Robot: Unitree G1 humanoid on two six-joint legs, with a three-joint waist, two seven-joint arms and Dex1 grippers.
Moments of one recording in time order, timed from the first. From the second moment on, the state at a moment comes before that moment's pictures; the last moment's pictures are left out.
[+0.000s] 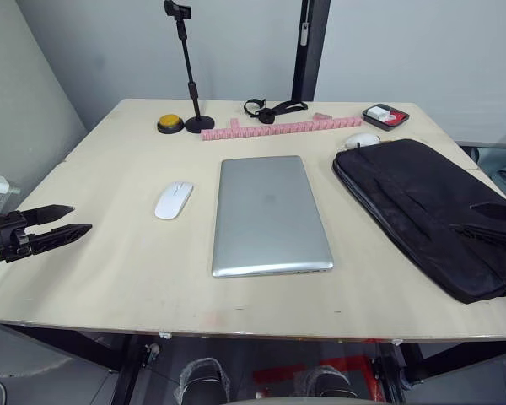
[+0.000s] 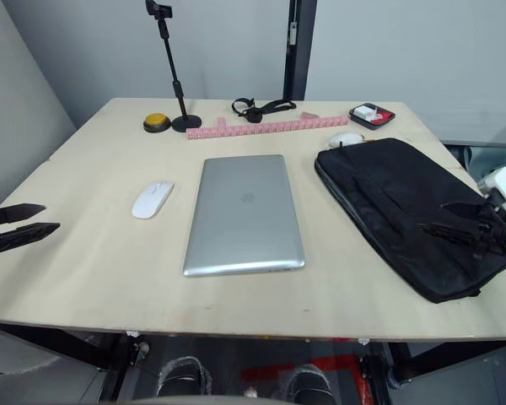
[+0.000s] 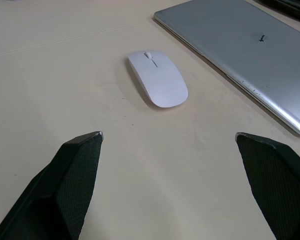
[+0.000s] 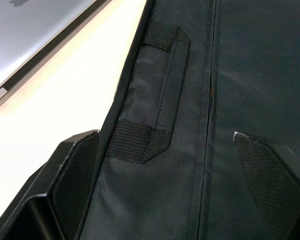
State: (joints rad) left arm -0.16 1.11 0.50 0.46 -0.54 0.42 -1.36; right arm -0.11 -1.11 -0.47 0.23 0.48 0.55 1.19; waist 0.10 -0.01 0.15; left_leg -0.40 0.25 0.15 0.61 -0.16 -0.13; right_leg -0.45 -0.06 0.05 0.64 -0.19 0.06
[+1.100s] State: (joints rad) left arm -0.66 0.86 0.20 0.48 -0.67 1.17 -1.21; right arm -0.24 -0.97 -0.38 0.02 0.59 0.66 1.08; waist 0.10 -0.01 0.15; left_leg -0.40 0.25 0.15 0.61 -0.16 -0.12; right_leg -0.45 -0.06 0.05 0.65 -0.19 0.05
